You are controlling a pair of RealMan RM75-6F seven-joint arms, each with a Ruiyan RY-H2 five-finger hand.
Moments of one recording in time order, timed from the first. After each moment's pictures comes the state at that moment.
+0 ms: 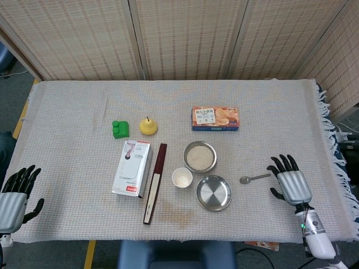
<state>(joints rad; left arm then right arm) -0.09 -1.15 -0.02 -1.54 1.56 1.52 0.07 0.27 -1.35 0.08 -1.44 -1.40 1.19 -0.29</state>
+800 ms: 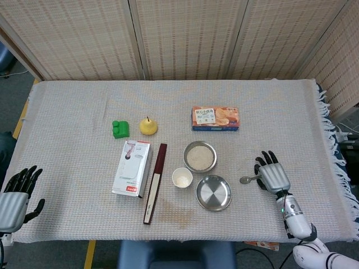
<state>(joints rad) -0.09 -1.15 -0.02 -1.54 1.54 1.49 0.08 0.40 -1.53 0.08 -1.18 -1.35 1.03 -0.27</state>
